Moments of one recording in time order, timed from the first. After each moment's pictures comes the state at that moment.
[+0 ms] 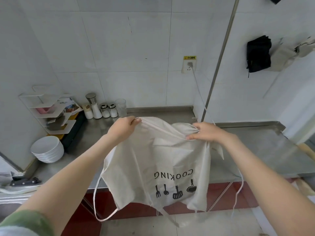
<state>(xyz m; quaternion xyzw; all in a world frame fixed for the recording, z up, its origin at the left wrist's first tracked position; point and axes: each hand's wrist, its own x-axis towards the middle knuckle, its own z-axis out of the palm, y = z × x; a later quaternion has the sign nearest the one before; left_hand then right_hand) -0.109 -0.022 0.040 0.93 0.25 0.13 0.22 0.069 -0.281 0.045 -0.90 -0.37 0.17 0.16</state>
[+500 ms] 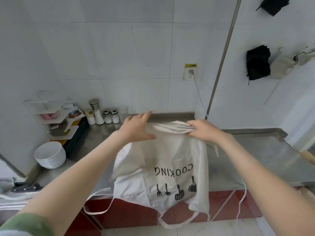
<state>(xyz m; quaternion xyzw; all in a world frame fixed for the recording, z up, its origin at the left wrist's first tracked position) -0.095 -0.045 0.072 0.98 0.16 0.03 0.08 0.059 -0.260 0.069 -0.88 -0.44 0.09 0.18</state>
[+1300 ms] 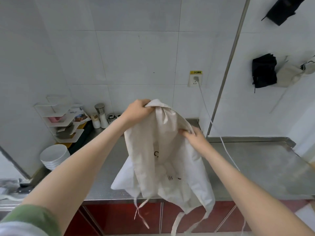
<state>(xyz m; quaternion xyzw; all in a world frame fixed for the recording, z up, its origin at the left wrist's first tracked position) -0.087 -0.038 0.137 0.89 0.18 0.18 0.37 0.030 -0.227 0.048 -0.77 -0.30 0.14 0.55</state>
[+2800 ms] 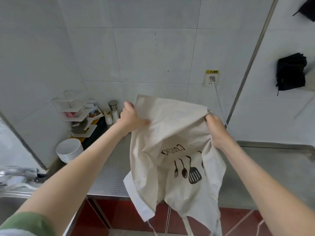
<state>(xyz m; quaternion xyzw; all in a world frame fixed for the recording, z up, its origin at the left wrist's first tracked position) -0.115 0.010 0.104 0.83 0.38 0.17 0.38 0.054 -0.202 0.077 -0.71 -0.17 0.20 0.66</state>
